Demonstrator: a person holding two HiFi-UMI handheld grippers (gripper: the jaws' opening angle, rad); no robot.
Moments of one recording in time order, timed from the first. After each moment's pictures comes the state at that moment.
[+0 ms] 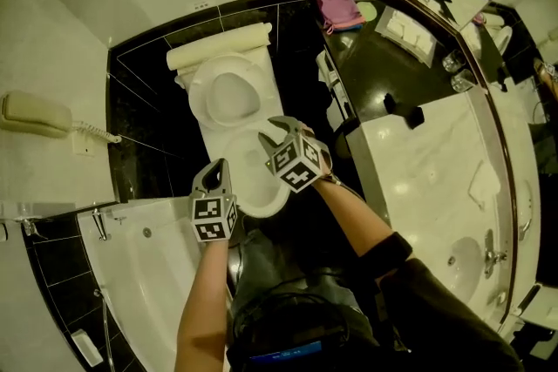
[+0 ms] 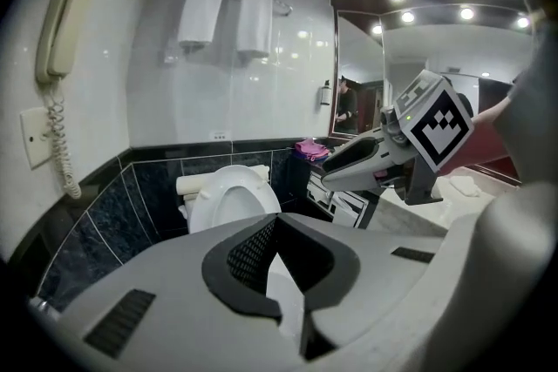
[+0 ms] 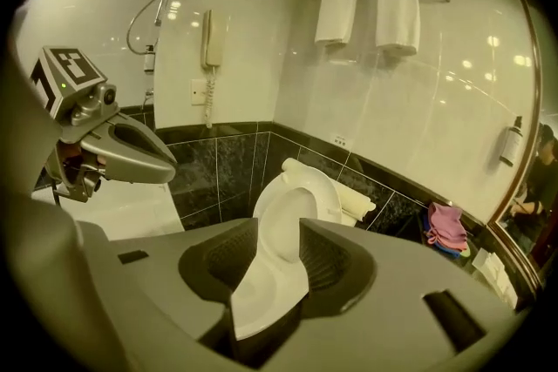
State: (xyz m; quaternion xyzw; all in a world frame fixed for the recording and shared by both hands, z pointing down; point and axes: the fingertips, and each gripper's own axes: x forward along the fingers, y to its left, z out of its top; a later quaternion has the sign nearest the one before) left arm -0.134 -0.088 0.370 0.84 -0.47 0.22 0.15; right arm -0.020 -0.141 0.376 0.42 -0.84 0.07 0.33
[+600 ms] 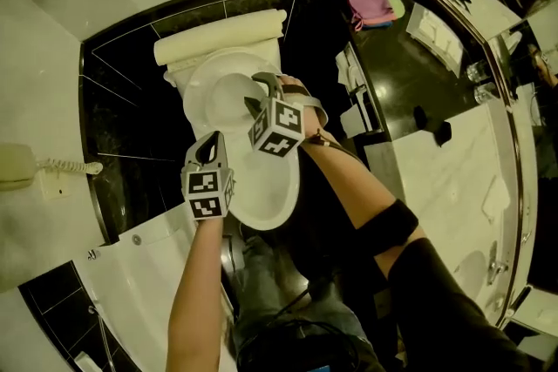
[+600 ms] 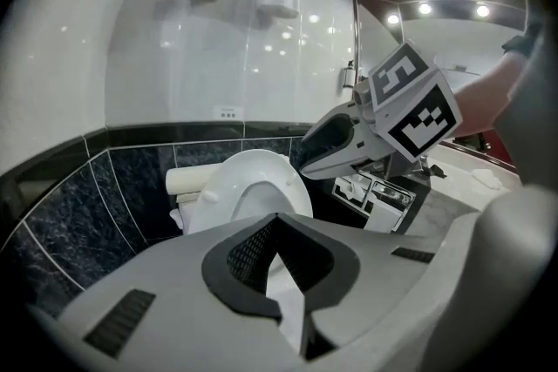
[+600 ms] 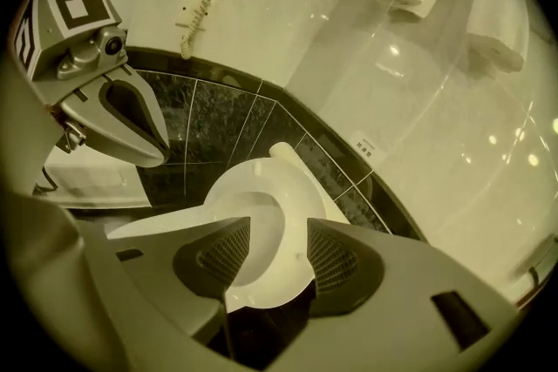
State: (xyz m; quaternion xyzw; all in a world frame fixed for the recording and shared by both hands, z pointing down) left arm -0.150 -0.247 0.463 0.85 -0.45 0.23 0.16; right arm -0.062 -0.328 0.448 0.37 -0.80 -0.08 0.46
